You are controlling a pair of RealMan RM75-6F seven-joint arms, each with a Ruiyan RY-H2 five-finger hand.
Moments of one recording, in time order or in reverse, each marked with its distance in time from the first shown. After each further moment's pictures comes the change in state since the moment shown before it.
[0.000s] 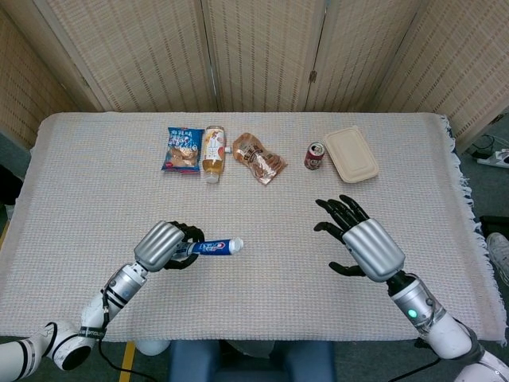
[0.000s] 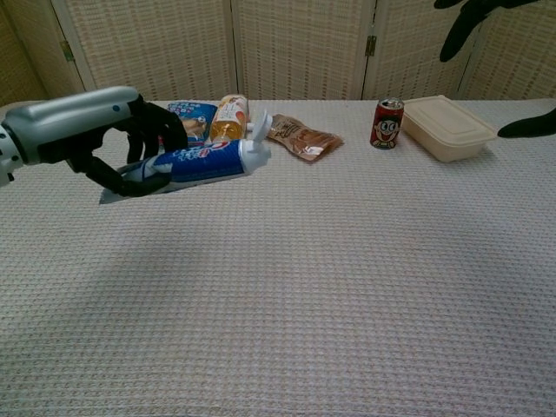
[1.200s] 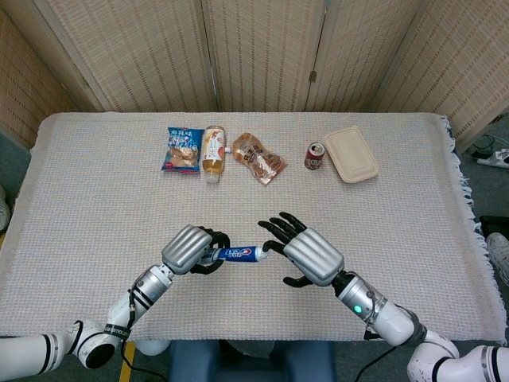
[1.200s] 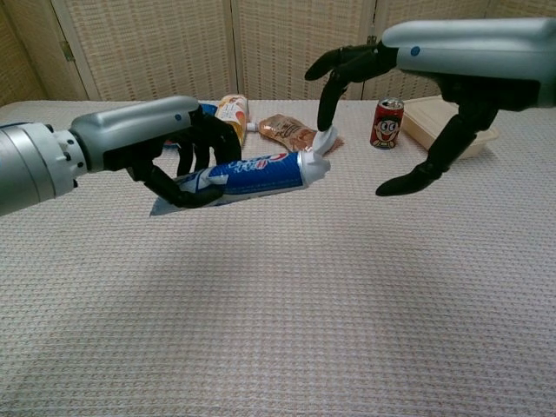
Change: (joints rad) left arm -0.079 -0.072 -0.029 -0.070 -0.140 -0.075 0.112; right arm 0.217 -0.162 -0.019 -0.009 0.152 -0.168 -0.132
